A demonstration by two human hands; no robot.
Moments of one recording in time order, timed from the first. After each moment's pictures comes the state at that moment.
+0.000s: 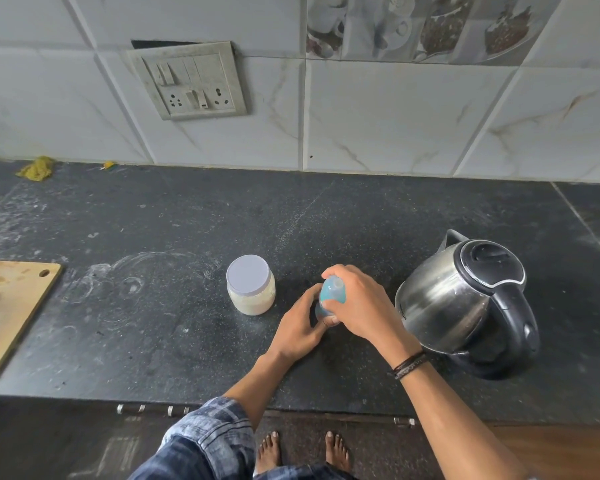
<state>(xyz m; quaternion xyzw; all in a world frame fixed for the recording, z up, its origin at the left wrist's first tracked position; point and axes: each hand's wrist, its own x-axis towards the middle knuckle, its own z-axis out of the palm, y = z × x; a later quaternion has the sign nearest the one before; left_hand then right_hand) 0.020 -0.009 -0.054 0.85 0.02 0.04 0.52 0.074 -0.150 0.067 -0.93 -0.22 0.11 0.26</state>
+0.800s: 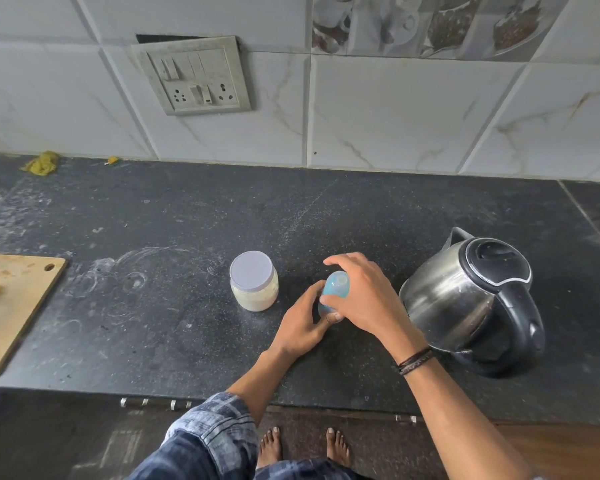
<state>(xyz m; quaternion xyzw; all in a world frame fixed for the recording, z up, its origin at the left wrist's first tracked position) 0.019 -0.009 -0.052 0.85 0.02 0.05 0.53 0.076 -0.150 0.068 -0.93 -0.23 0.07 0.28</state>
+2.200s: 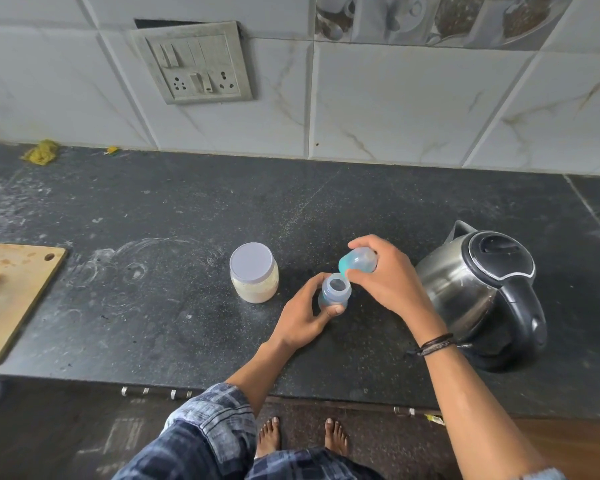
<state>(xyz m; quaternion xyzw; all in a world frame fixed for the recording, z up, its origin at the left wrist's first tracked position) 0.022 -0.008 -0.055 0.85 0.03 0.07 0.51 0.098 -0.172 0.081 -0.91 -0.15 0.10 0.37</state>
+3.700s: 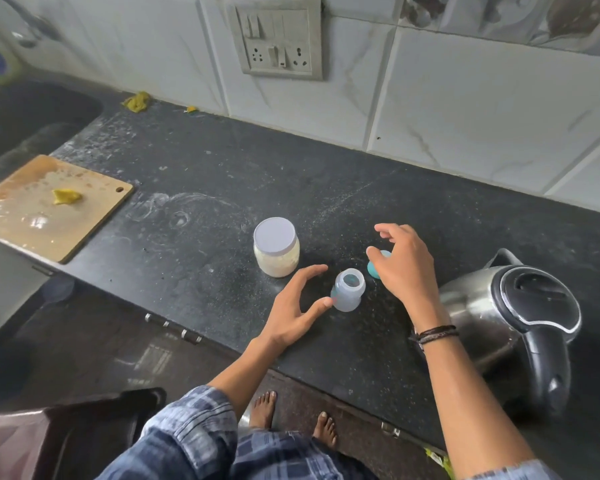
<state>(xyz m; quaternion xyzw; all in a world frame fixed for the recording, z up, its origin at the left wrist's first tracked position) -0.020 -0.019 -0.043 0.83 0.14 0.17 0.52 0.140 -0.162 0.069 -0.92 -0.23 0.06 0.32</state>
